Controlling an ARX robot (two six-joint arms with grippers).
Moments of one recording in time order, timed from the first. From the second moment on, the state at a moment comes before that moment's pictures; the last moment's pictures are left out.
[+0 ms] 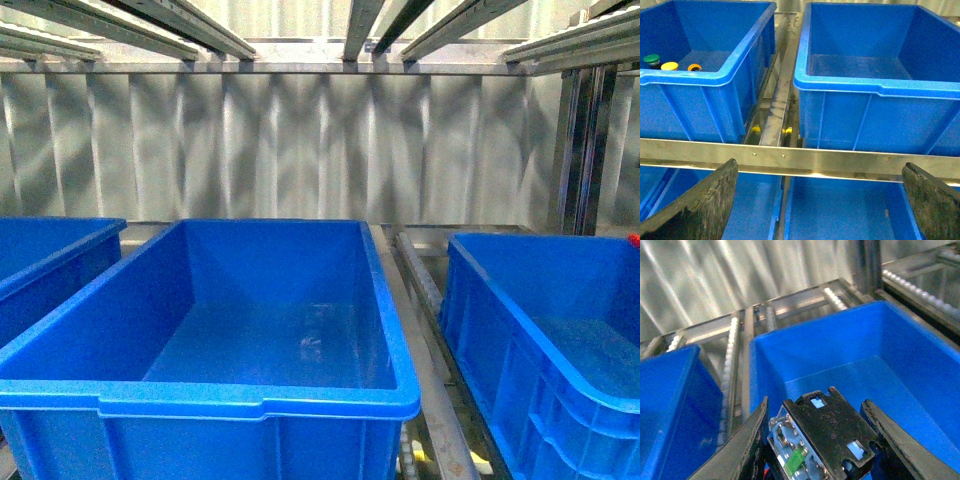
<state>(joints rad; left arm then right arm) 0.00 0.01 0.02 0.00 0.00 -0.01 -0.11 1.42 0.97 0.49 0.20 0.25</state>
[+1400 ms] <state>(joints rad) 0.00 0.01 0.02 0.00 0.00 -0.01 -0.23 2.43 2.18 -0.30 0.21 0.02</state>
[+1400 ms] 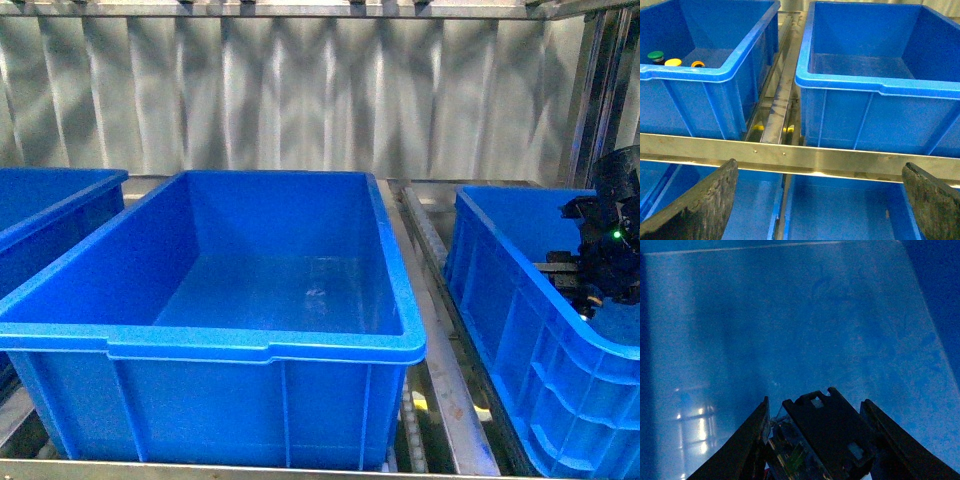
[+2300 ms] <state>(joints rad) 0.00 0.01 0.02 0.00 0.00 -0.01 -0.36 1.94 1.48 0.09 -0.07 0.22</state>
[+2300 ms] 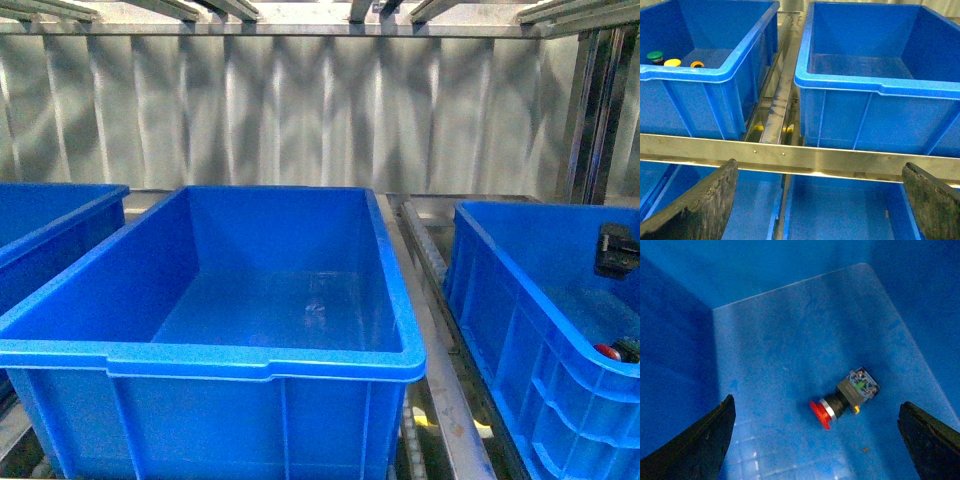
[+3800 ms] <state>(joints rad) 0.00 0.01 0.02 0.00 0.00 -0.01 0.00 0.56 0.05 0.50 0.00 0.00</state>
